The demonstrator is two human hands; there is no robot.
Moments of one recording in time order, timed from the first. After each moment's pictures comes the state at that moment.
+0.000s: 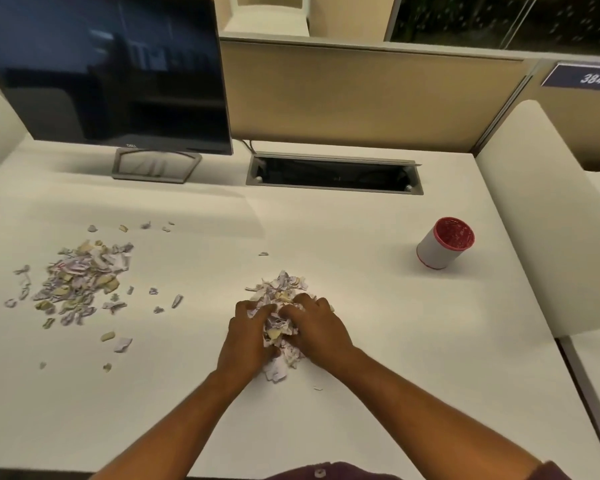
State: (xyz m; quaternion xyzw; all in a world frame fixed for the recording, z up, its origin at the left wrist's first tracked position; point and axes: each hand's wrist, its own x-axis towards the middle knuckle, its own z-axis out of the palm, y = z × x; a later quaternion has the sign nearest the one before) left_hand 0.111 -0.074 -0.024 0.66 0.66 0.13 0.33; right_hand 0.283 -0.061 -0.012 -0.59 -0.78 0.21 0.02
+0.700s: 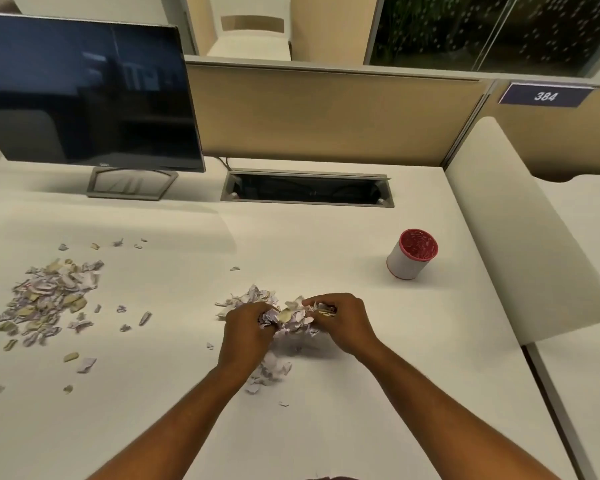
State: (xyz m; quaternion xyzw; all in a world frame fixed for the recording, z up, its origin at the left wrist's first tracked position) left_hand 0.183 -0.052 0.021 0.62 0.65 0.29 0.32; right_hand 0.388 -0.042 0.014 -0.63 -0.56 0.44 0.32
